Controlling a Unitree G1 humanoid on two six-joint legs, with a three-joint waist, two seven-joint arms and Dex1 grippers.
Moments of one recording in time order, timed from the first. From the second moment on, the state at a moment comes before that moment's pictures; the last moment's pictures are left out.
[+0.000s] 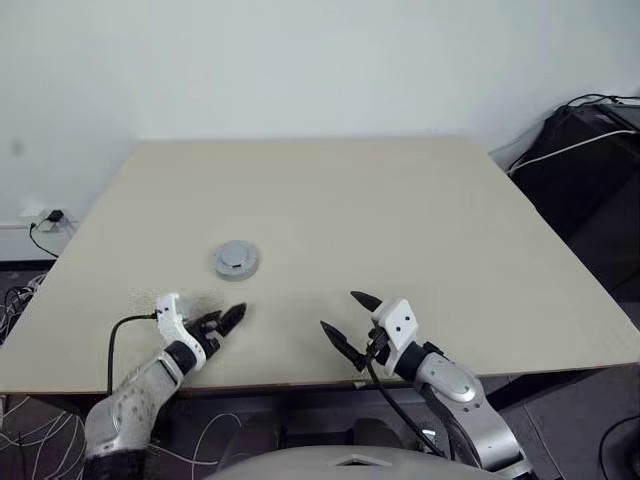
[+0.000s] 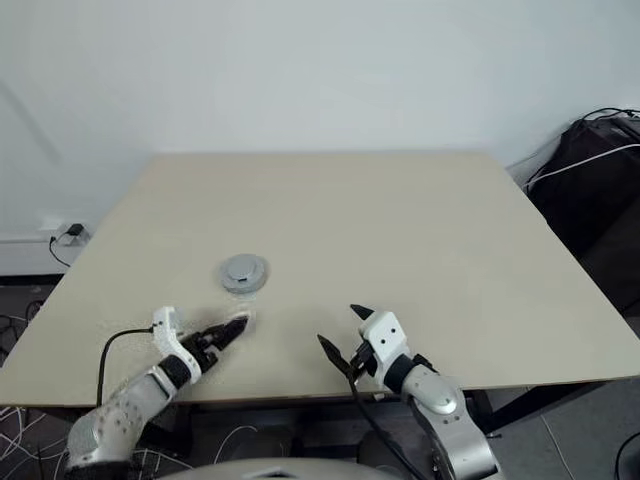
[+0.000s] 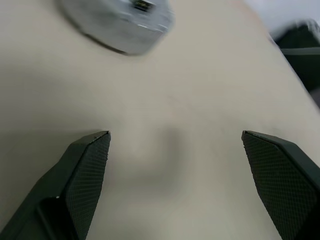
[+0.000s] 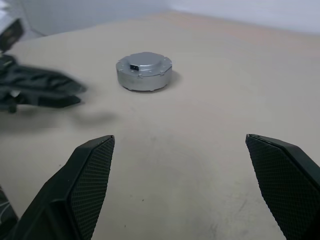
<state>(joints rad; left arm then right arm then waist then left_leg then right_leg) 0.25 0.26 0.14 -0.10 -0.58 0.48 -0.53 0.27 -0.28 0.24 -0.27 0.15 0.10 0.48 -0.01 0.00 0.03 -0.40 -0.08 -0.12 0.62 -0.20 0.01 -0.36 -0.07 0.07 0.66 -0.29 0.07</state>
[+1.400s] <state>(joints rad) 0.43 0.12 -0.05 -0.07 -0.12 -0.43 -0.37 0.40 -0.21 0.14 -0.20 0.00 -0.14 0.26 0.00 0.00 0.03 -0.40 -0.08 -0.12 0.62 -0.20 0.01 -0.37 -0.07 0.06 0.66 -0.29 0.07</state>
